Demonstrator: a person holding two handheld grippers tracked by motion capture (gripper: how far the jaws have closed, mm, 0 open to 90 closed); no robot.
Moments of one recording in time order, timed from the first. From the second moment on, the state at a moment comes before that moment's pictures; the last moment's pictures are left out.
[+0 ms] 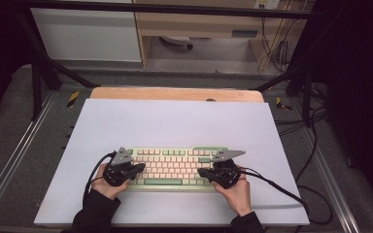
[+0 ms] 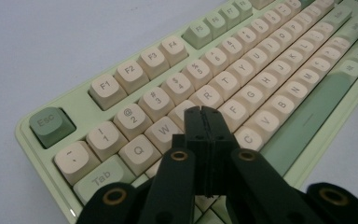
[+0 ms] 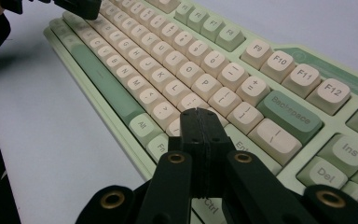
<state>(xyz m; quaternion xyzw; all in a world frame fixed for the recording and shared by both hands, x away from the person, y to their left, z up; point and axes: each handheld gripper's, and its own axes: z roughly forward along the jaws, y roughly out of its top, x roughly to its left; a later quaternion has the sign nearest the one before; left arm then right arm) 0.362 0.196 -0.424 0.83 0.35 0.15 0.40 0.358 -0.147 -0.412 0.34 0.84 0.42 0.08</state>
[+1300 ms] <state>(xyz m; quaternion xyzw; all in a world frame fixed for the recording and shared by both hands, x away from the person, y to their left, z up) 0.359 0.202 -0.423 0.83 0.35 0.14 0.40 0.355 -0.147 -0.412 0.34 0.84 0.42 0.07</state>
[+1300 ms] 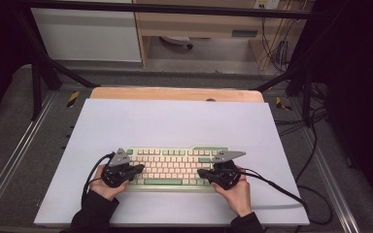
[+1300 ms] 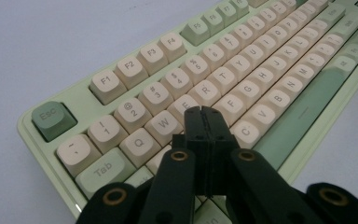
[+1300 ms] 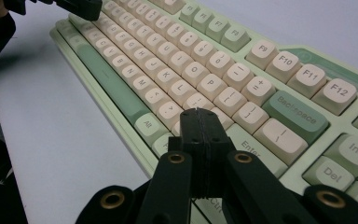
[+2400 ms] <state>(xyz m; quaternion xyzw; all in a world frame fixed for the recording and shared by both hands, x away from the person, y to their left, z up) 0.352 0.222 -0.418 0.83 0.36 0.14 0.41 0.363 -0.125 -0.415 0.34 0.84 0.43 0.06</state>
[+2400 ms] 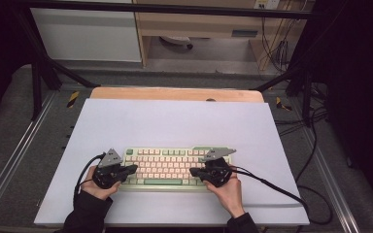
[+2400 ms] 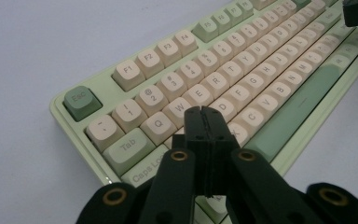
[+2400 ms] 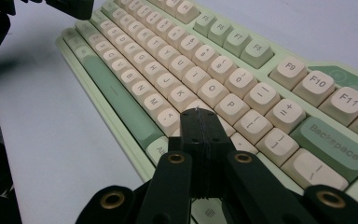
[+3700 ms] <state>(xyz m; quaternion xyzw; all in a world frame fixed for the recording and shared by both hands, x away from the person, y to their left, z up) 0.352 0.220 -0.419 0.83 0.35 0.14 0.41 0.367 -0.109 -0.433 0.33 0.85 0.41 0.05</state>
